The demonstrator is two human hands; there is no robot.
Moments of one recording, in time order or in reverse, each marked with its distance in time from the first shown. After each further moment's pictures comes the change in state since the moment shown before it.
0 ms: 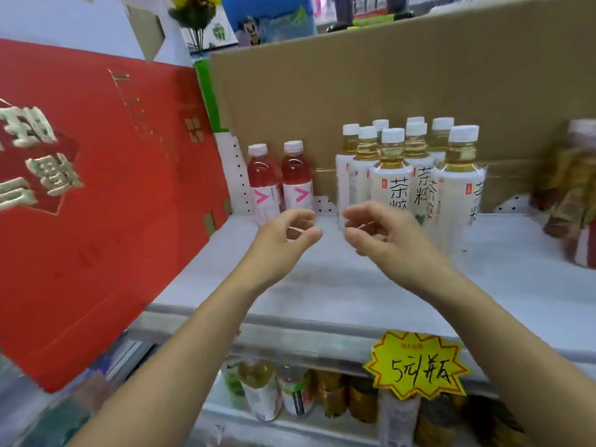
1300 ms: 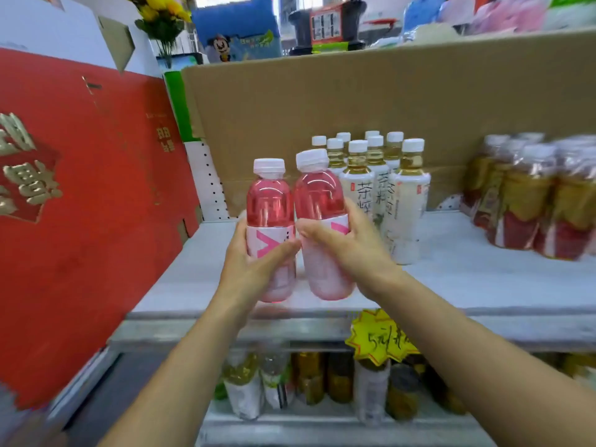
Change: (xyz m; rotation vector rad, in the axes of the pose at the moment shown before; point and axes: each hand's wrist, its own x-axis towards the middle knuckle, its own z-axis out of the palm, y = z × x) left_hand -0.059 0.014 -0.004 -0.557 0.139 -0.091; right_hand -0.029 -0.045 0.030 0.381 0.186 0.170
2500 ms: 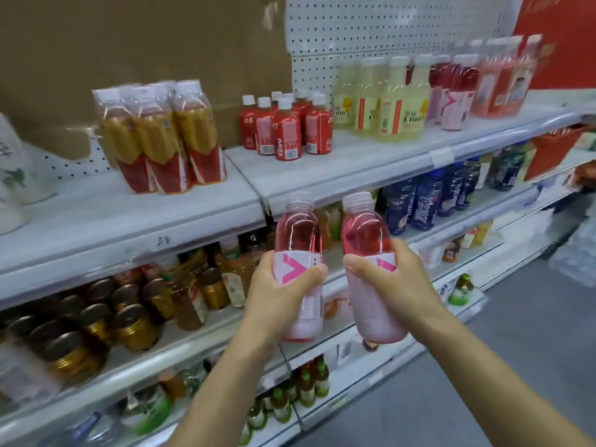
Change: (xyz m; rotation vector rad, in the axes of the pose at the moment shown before) left_hand -0.301 -0.014 0.525 0.009 -0.518 -0.298; right_hand -0.330 0.001 -0.552 -0.346 0.609 0.356
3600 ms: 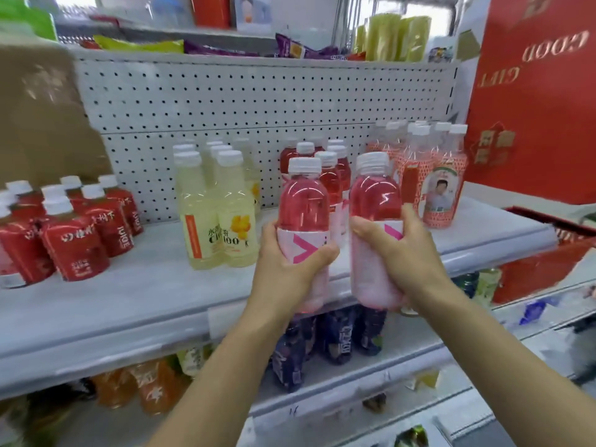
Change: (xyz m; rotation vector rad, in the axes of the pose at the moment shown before) left_hand 0.313 0.145 0.514 -0.054 0.148 0.298; right_hand 0.467 0.006 -0.416 0.091 -0.053 -0.300
